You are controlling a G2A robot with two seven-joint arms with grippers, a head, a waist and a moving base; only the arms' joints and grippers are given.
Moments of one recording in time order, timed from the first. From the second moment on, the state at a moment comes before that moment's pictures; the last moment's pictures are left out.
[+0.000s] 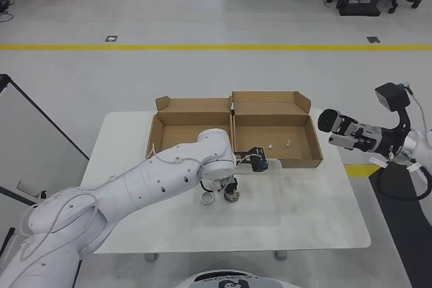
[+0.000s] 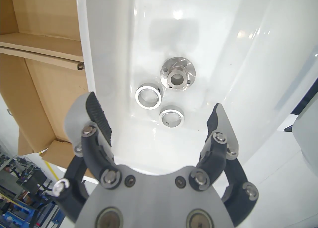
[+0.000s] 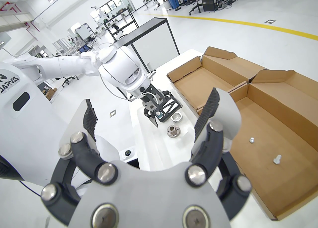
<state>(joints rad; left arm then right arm) 0.55 -1.31 -0.28 -1.49 0.70 -0.31 -1.36 -1.38 -0.73 1.60 -1.67 0.42 -0.74 1.08</state>
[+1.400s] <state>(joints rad) 0.56 -1.46 -0.19 -1.26 0.66 -0.37 -1.40 -1.38 -0.73 1.60 -1.67 0.42 -0.74 1.08</state>
